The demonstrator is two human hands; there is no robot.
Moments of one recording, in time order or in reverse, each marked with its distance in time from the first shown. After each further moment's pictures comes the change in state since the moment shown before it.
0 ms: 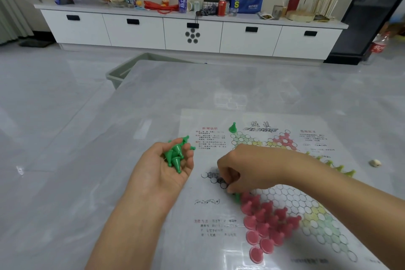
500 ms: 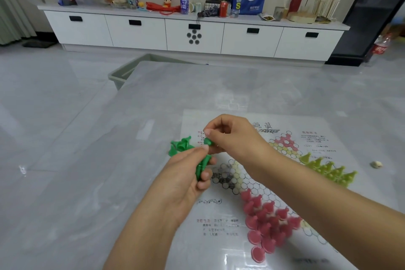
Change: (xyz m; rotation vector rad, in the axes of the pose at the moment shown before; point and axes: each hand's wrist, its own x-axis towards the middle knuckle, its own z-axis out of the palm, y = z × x) left_hand -0.008 -0.022 0.010 0.428 -0.116 0.042; right_hand 0.026 -0.021 -0.001 1.215 0.657 0.120
